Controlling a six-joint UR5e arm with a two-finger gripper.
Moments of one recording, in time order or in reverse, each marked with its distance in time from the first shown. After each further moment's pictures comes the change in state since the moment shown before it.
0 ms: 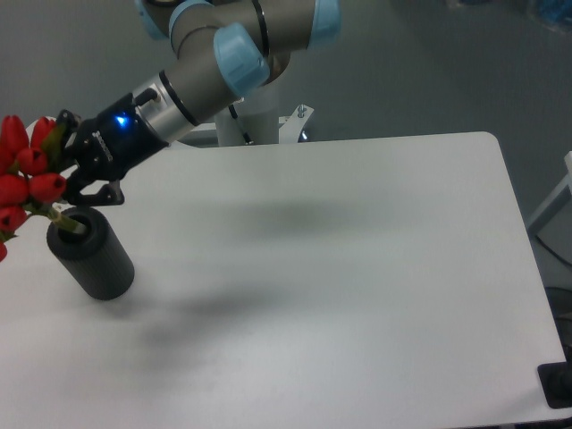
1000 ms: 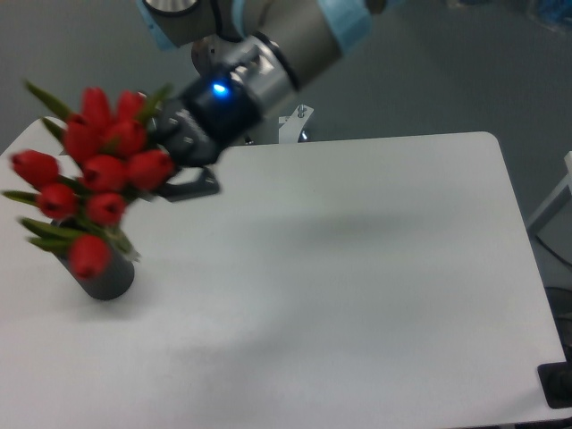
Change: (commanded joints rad) arm 0.294 -0.123 0.134 0.008 -0.092 0.124
